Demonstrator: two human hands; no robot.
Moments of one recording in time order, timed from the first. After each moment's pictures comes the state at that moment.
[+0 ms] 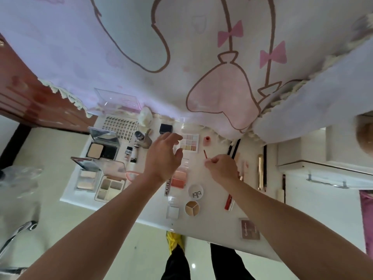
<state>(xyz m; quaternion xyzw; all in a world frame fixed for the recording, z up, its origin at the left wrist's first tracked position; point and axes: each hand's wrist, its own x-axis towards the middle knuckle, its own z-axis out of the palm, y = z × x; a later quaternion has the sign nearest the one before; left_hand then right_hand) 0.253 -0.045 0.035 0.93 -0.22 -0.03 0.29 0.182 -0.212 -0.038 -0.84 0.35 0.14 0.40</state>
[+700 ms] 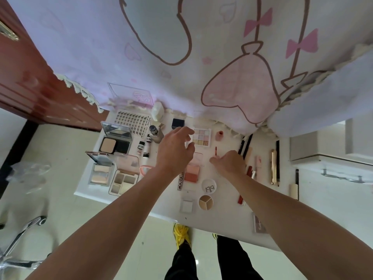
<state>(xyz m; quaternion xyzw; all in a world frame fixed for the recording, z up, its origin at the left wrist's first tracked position) 0.254 -0.027 0.041 0.92 -0.19 -0.05 0.34 0.192 -0.186 -0.052 -0.83 0.41 0.18 0.34</state>
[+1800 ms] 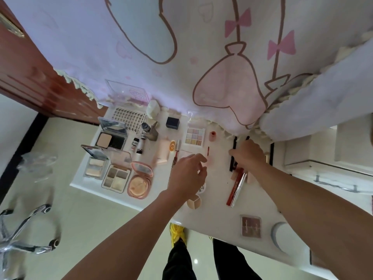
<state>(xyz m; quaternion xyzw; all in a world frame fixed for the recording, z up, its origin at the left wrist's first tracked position) 0.184 -0.072 0.031 0.92 -0.15 -0.18 0.30 0.198 -0.277 -0.049 -0.86 0.36 0.23 0.28</state>
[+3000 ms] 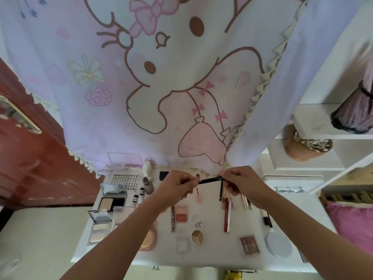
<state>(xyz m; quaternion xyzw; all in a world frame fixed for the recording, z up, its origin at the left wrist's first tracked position) 0.216 -0.024 0.150 0.76 -0.25 -0.34 0.49 0.104 -0.220 0.163 -0.71 0.24 0.01 0.66</state>
